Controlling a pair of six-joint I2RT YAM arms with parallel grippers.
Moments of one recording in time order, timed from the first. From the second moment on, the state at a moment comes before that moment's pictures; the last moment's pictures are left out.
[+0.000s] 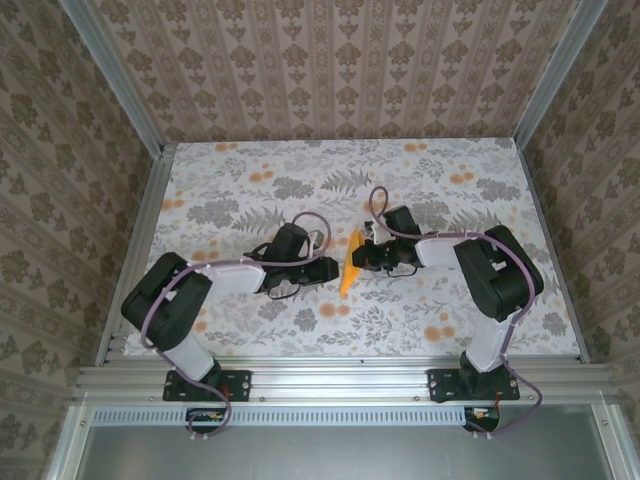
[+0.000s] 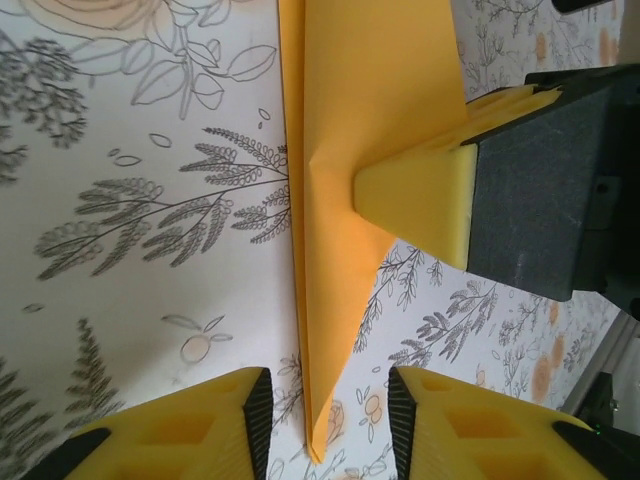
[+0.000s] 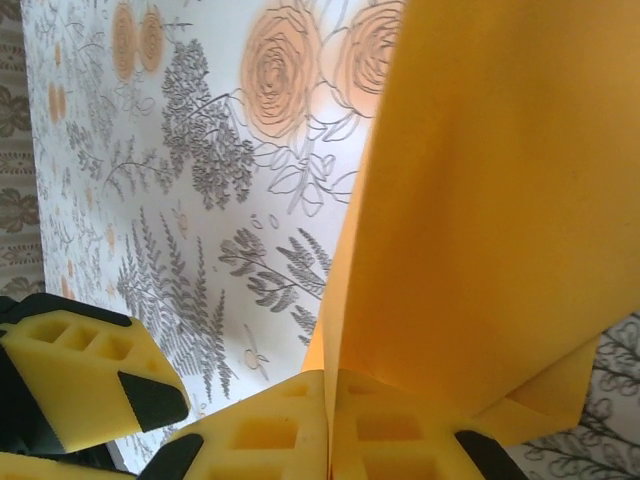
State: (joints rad) left arm -0.73 1.65 0.73 0.12 0.46 -0.76; right arm 0.38 1.83 0.86 0.01 -0.64 0.54
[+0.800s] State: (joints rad) left arm -0.75 1.77 0.79 0.18 0.48 -0.78; right arm 0.34 1.89 0.91 -0.02 -0.69 0.50
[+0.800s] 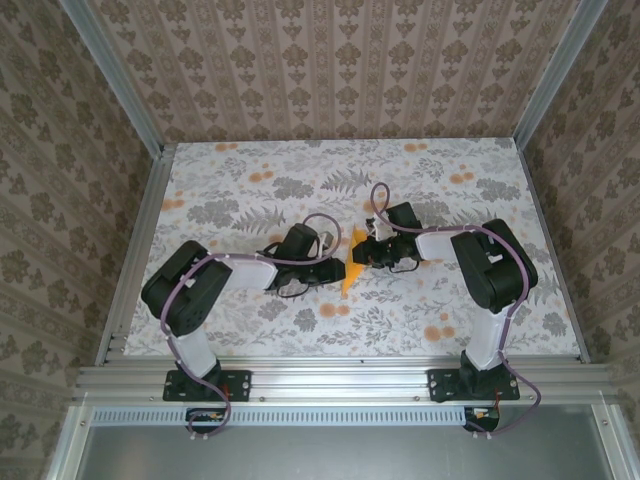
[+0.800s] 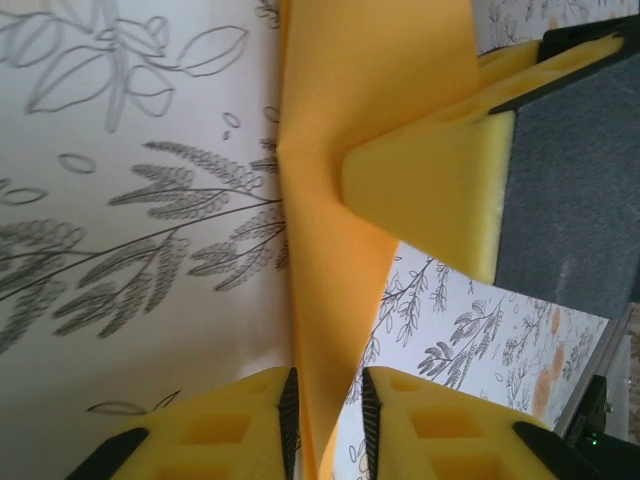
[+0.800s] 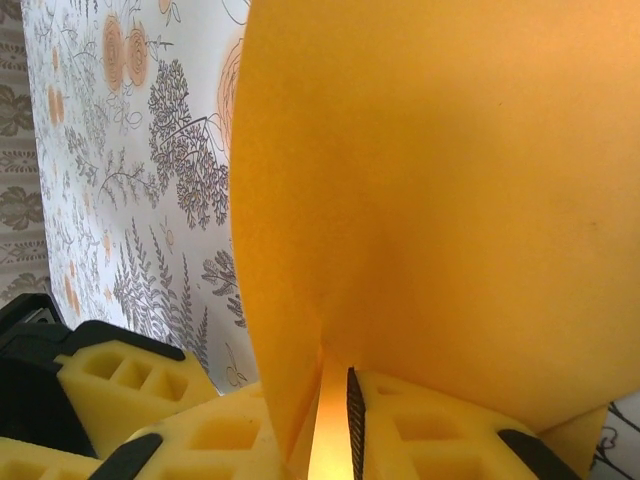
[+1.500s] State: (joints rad) left arm -0.78 1.84 0.84 0.18 0.50 -0.79; right arm 0.32 1.89 0.88 0.06 -0.74 0.55
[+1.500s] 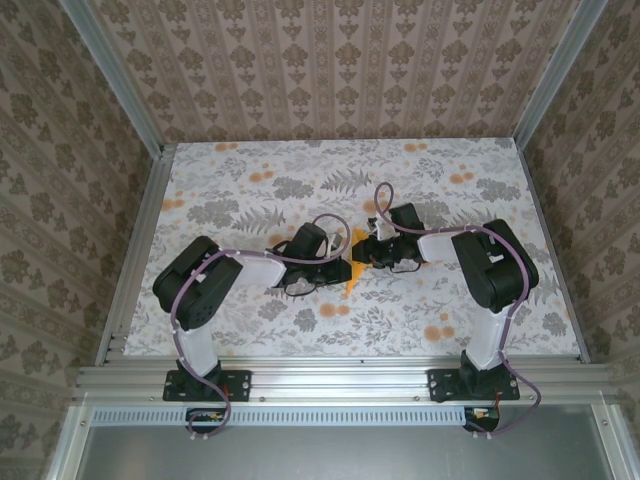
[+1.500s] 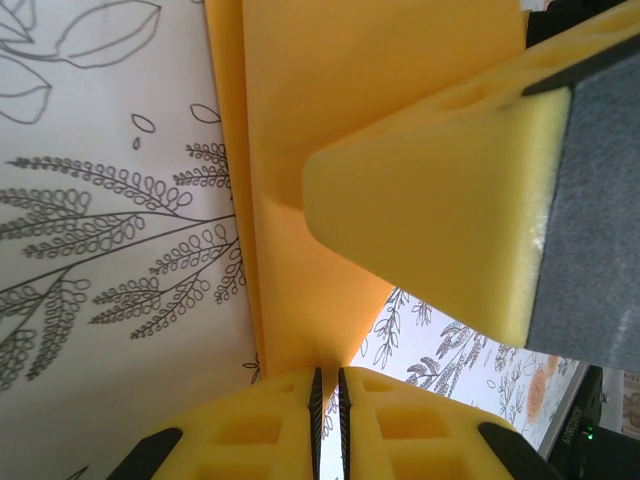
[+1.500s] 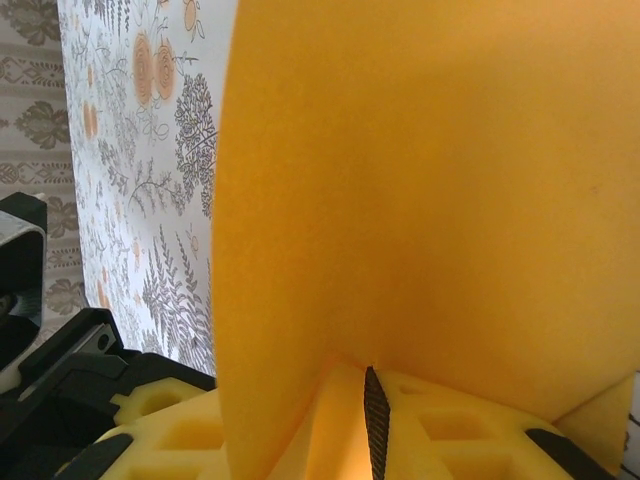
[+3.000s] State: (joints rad) left arm -0.99 1.82 1.05 -0.35 0.05 -0.60; right arm 0.31 1.84 0.79 0.18 -0.71 0.66
